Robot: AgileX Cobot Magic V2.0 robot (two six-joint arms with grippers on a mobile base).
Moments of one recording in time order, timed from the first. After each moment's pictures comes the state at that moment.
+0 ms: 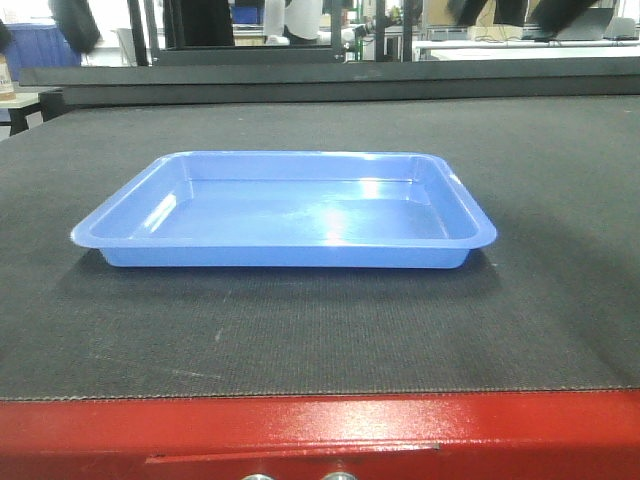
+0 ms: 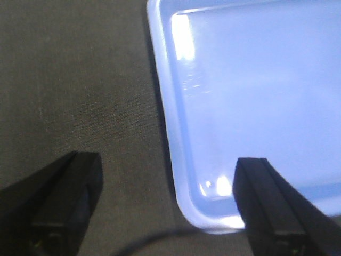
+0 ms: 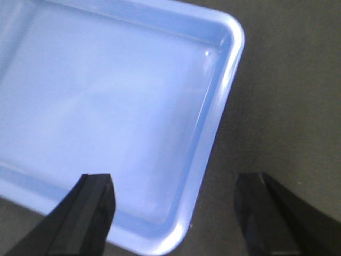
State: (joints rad) left arm -0.31 1.58 -1.44 0.03 0.90 -0.09; right arm 0.31 1.58 -1.44 0.15 0.82 0.06
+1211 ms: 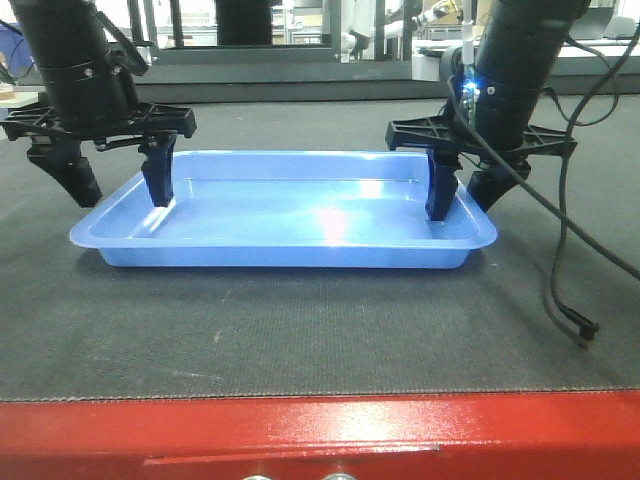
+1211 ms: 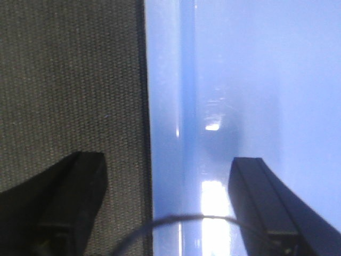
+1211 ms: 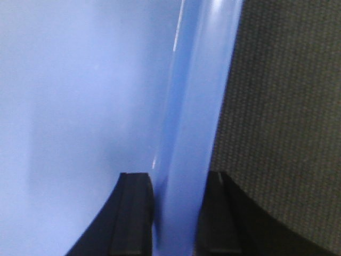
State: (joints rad) left arm -0.31 2.03 -1.67 0.01 0.94 -0.17; right arm 0.28 2.01 -1.56 0.13 0.78 0.16
